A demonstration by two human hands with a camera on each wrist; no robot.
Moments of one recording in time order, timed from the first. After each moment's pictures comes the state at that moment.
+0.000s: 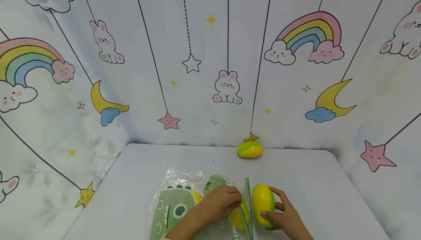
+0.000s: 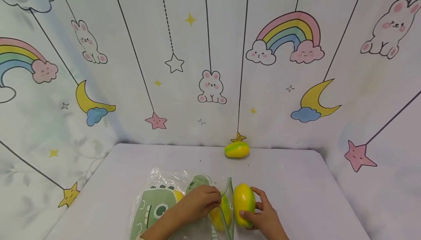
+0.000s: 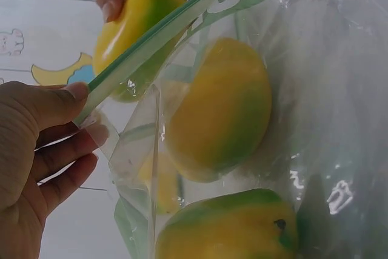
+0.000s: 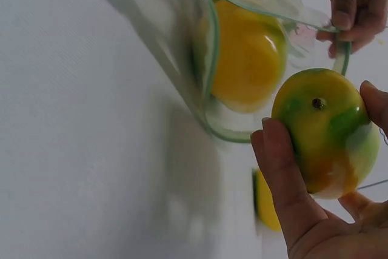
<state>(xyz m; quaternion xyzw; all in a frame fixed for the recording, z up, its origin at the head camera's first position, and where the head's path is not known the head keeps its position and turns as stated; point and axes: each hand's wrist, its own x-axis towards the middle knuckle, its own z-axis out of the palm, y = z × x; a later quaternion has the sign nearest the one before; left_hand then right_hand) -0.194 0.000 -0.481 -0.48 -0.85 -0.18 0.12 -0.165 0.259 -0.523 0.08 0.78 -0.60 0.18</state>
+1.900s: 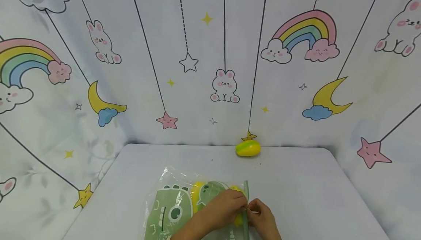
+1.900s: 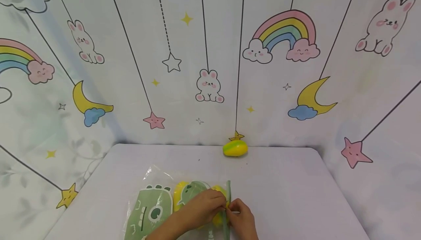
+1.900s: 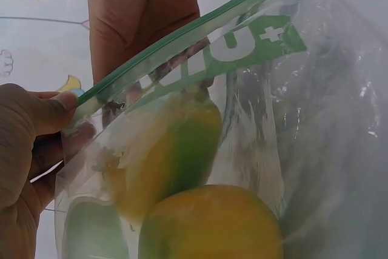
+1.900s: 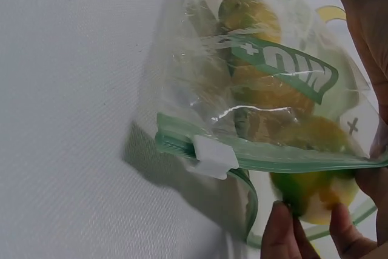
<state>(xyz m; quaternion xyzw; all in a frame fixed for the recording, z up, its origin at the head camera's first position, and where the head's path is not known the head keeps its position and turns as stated) -0.181 0.018 -0.488 -0.50 -0.84 -0.19 0.14 -0.153 0.195 -0.547 0.07 0.80 -0.59 0.09</state>
